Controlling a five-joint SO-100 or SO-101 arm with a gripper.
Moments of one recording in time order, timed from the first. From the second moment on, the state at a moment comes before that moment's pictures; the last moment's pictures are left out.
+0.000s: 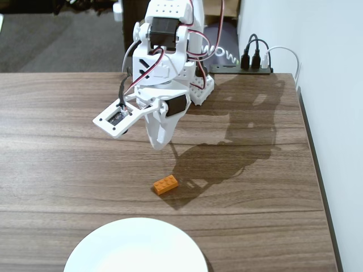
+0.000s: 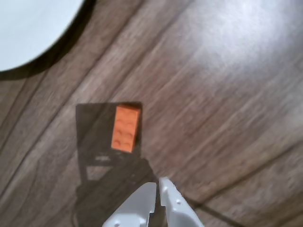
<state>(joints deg) 9.5 125.5 133.6 60.6 -51.9</state>
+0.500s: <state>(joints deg) 13.7 116.7 129.5 53.9 -54.1</state>
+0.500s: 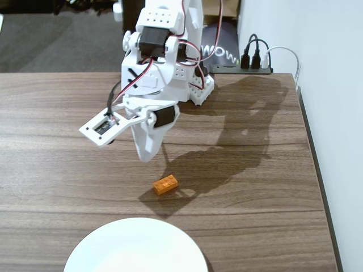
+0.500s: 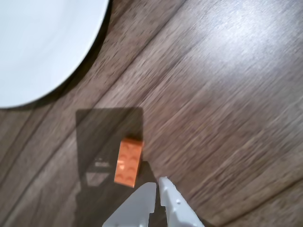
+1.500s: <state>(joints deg) 11.6 114.5 126.5 59.9 -41.7</state>
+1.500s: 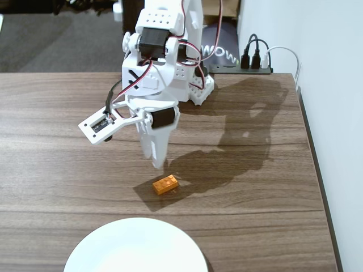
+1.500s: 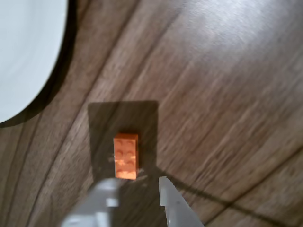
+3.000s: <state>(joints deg) 7.2 100.8 121.1 63.0 -53.3</state>
